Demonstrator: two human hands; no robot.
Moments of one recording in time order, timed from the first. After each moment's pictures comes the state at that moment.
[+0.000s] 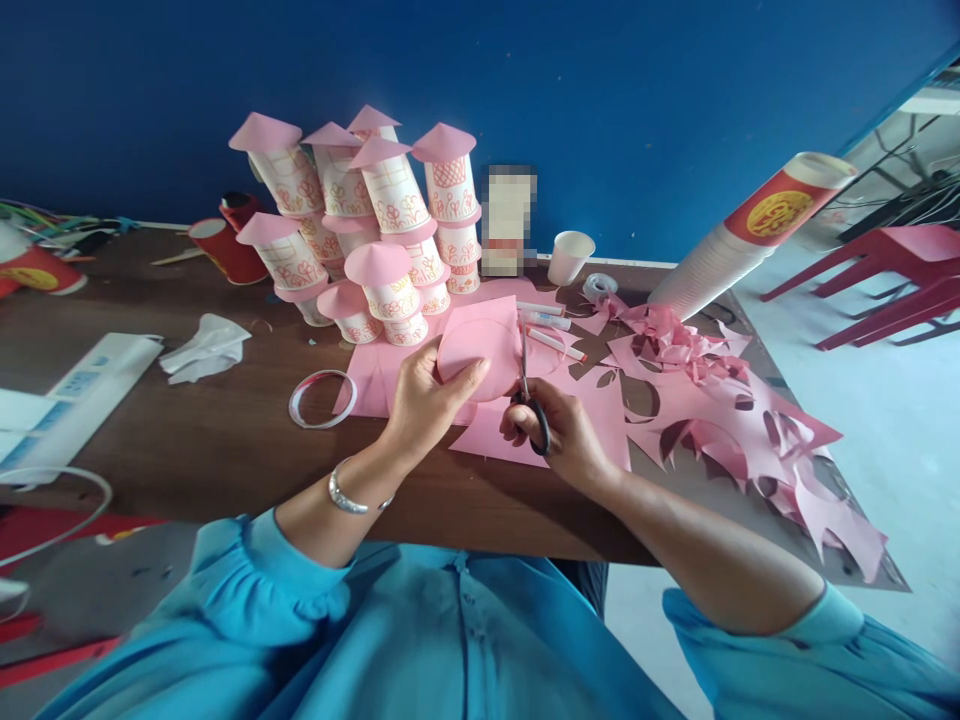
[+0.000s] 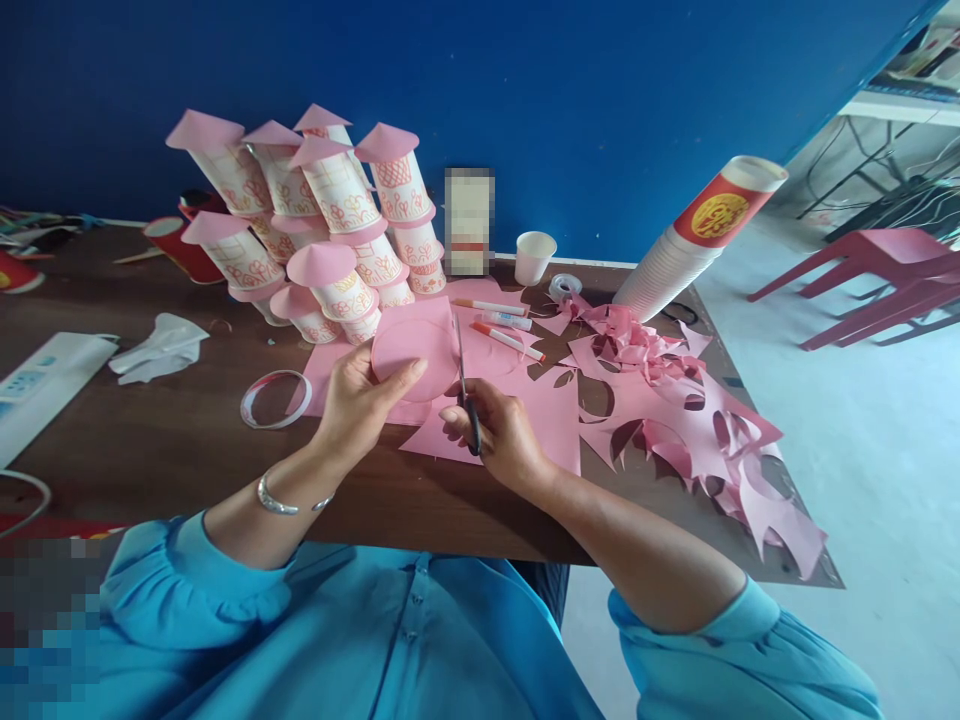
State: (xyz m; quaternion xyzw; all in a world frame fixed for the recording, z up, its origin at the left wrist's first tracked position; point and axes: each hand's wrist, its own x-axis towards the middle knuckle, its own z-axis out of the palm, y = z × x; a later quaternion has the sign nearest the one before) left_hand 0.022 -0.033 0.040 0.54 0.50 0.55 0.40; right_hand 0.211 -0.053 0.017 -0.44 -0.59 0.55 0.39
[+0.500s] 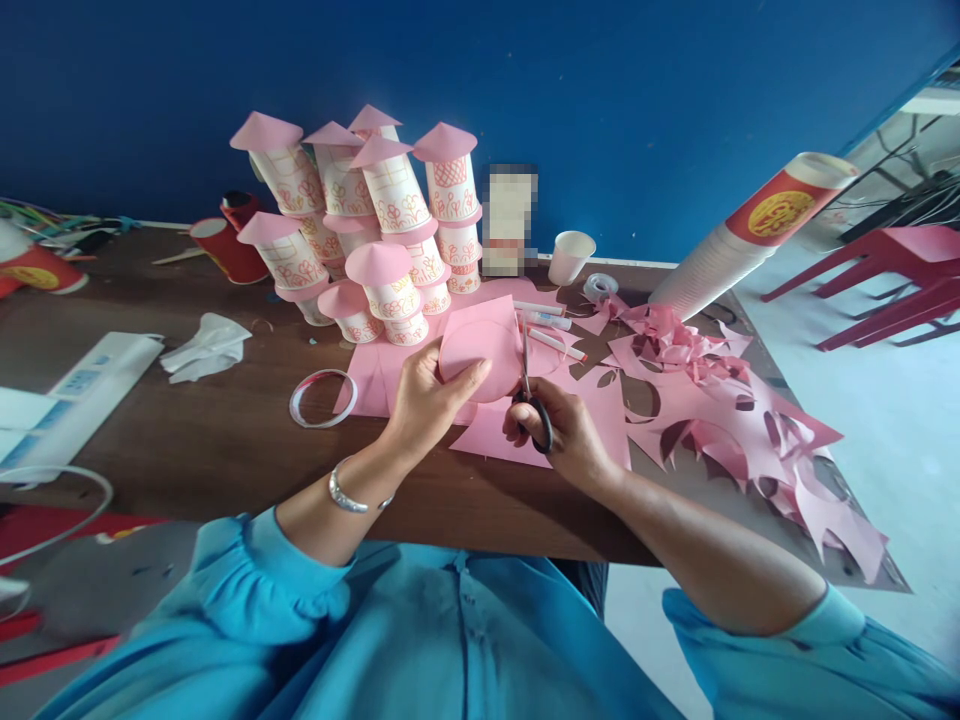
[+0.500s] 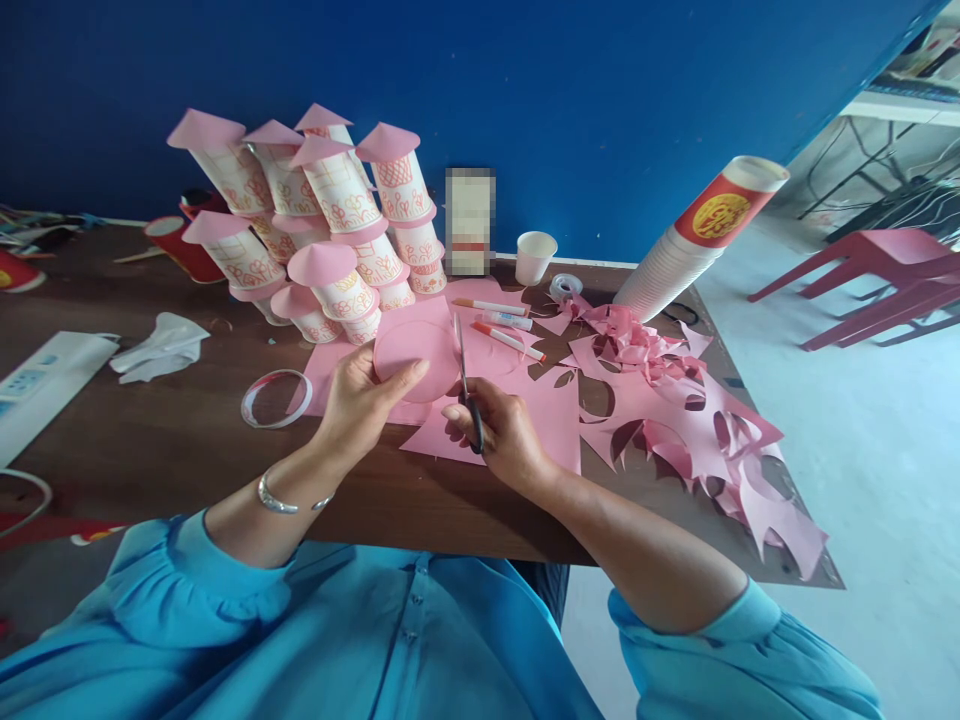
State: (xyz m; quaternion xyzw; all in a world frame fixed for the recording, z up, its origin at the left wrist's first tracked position) left_hand 0.022 -0.033 0.040 0.53 0.49 0.54 0.44; right_hand 0.213 -0.053 0.019 -0.42 -0.60 0.55 0.40
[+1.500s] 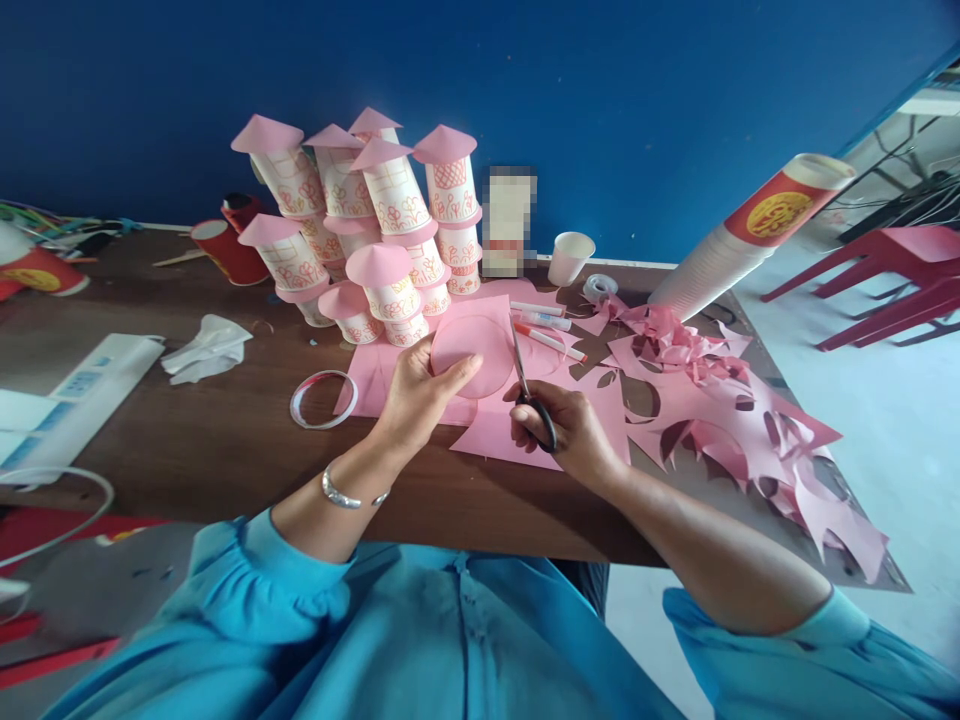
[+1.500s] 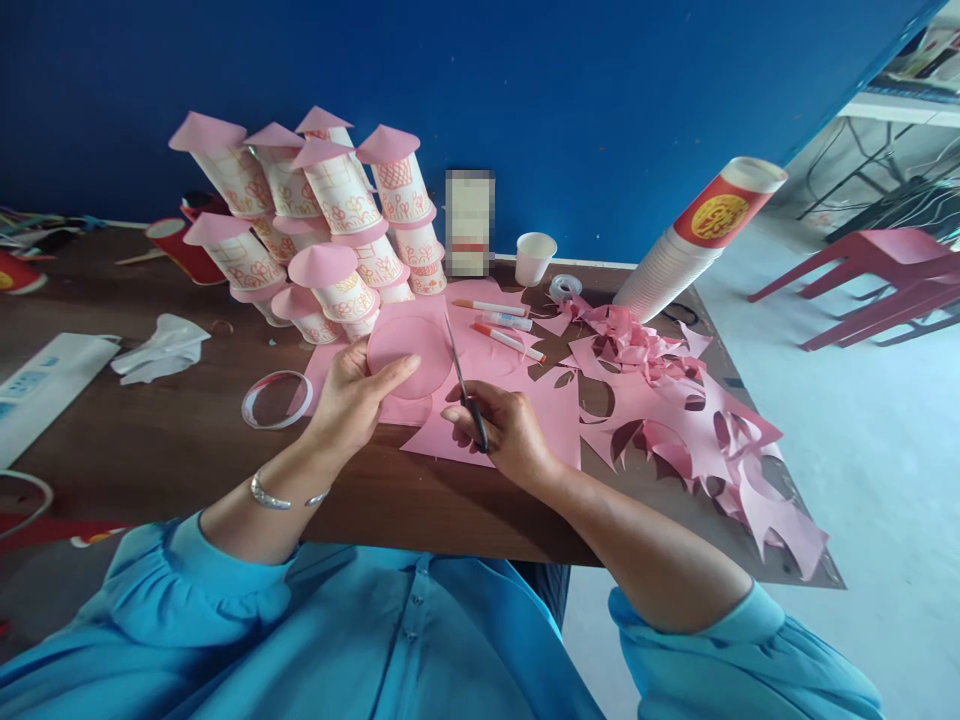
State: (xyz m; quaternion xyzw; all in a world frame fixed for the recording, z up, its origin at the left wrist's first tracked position) left_hand 0.013 -0.025 0.032 0.50 0.45 0.56 0.49; right_hand 0.215 -0.051 0.027 -0.43 -0.59 0.57 0.39
